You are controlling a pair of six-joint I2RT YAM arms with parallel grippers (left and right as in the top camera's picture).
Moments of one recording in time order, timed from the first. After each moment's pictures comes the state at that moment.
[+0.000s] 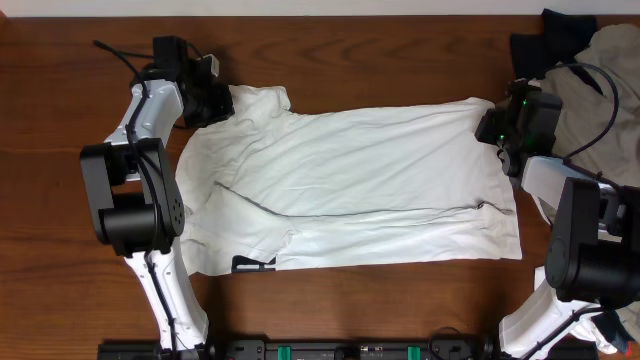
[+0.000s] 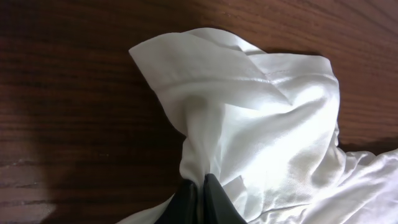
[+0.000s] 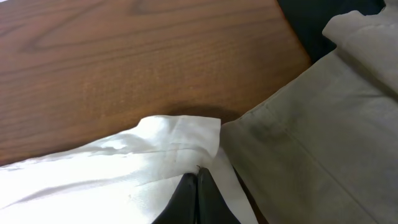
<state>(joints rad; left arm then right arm) 0.10 2.21 1.65 -0.66 0.40 -0.12 -0.16 1.91 0.94 0.29 -0.15 0.18</state>
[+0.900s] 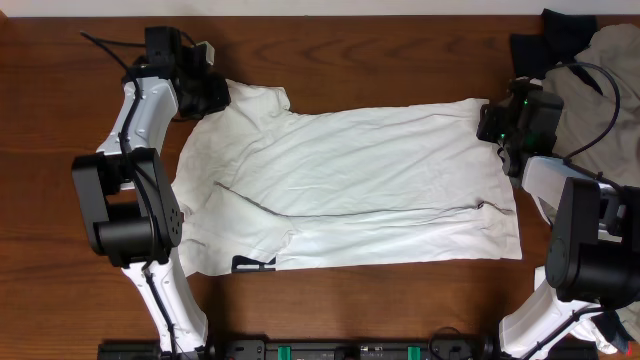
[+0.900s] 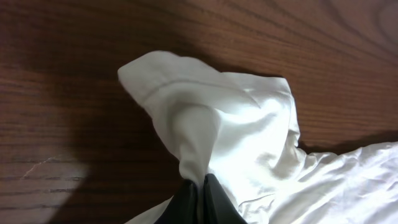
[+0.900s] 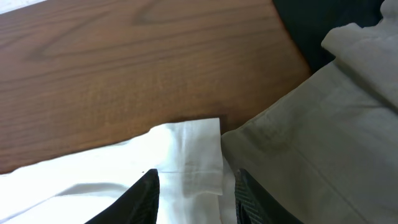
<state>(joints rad) 0.10 2.14 1.65 -0.65 0.40 -0.12 -0.16 1.91 0.94 0.31 -0.16 0.18</state>
